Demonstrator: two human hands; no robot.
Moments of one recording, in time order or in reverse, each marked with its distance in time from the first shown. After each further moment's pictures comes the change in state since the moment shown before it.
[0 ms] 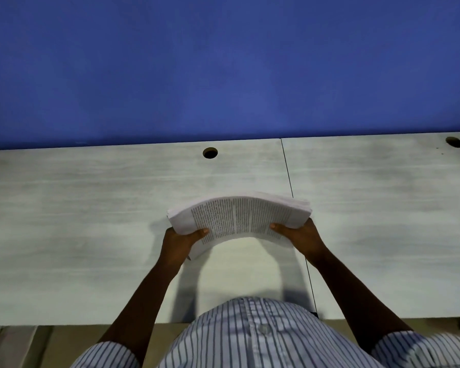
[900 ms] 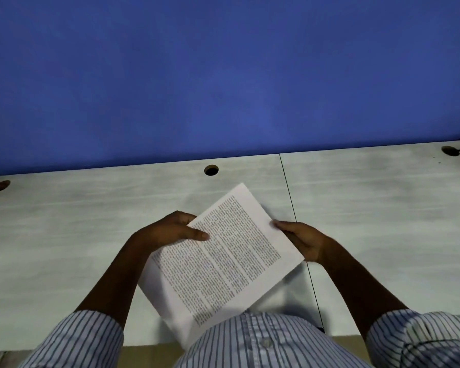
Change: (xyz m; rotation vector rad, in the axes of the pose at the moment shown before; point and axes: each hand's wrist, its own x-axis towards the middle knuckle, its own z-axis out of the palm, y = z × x) left_hand 0.030 0.097 -0.033 0.549 -0.654 -0.001; right_hand 0.023 -0.037 -0.003 0.367 -0.611 0.491
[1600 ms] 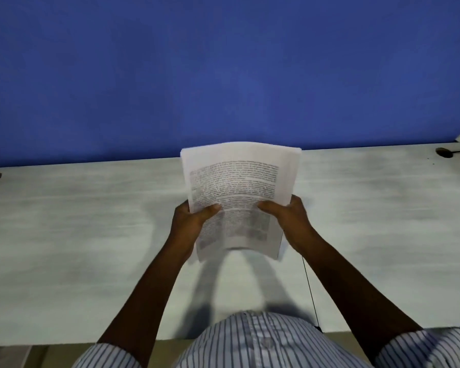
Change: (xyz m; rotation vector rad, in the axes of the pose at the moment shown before) left_hand 0.007 0.019 0.068 -0.670 0.560 0.290; right_hand -0.007 -0.022 0.065 -0.233 0.532 -0.630
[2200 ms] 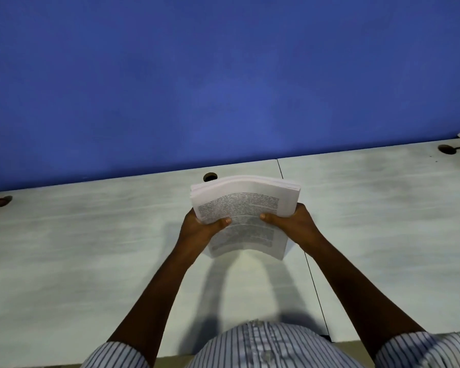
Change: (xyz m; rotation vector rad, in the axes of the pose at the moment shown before) left_hand 0.006 0.003 0.011 0.219 -0.045 0.065; right_hand 0.012 0.011 -0.023 -0.175 -0.038 -0.021
